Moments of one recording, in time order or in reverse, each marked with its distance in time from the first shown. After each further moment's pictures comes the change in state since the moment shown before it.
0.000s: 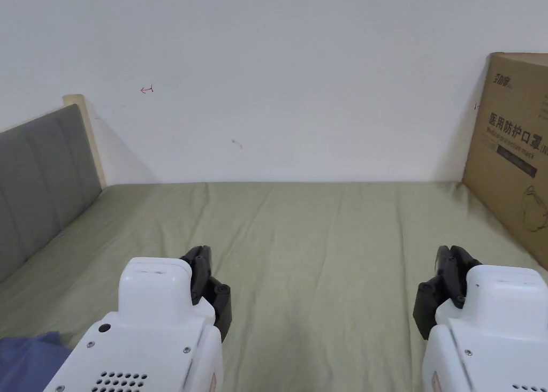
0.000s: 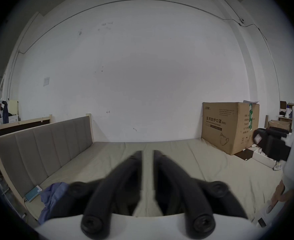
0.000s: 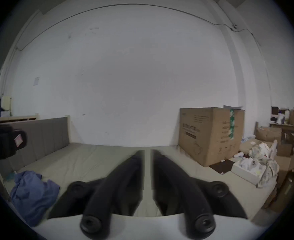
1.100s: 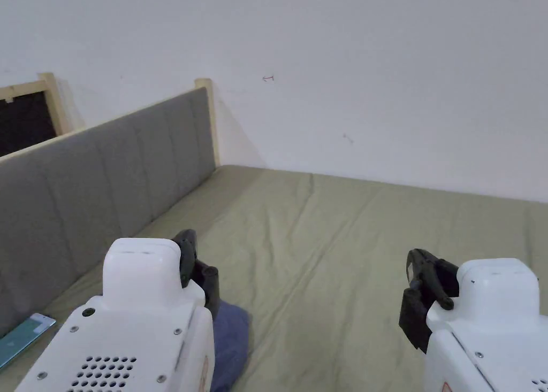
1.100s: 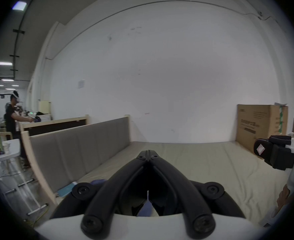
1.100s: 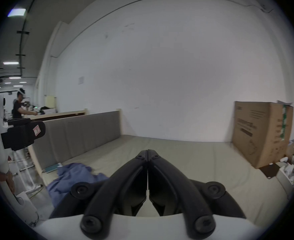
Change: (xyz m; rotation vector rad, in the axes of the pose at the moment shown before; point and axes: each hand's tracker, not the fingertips) left arm -0.098 0.012 0.057 -0.001 0.384 -0.007; right arm -0.108 0.005 -0.010 -0.101 0.605 0.033
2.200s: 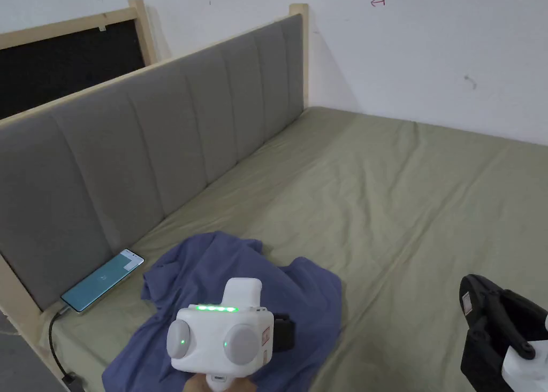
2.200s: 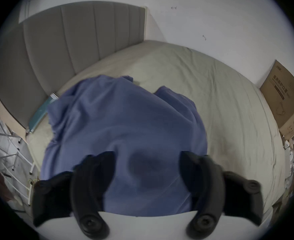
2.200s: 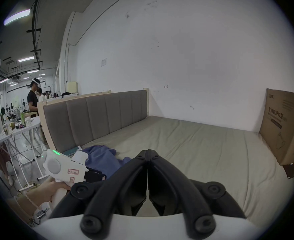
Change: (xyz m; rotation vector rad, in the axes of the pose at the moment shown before) left arm -0.072 -0.224 -0.215 -0.912 -0.051 0.151; right arm -0.048 -0.042 -0.069 -0.155 0.146 0.019
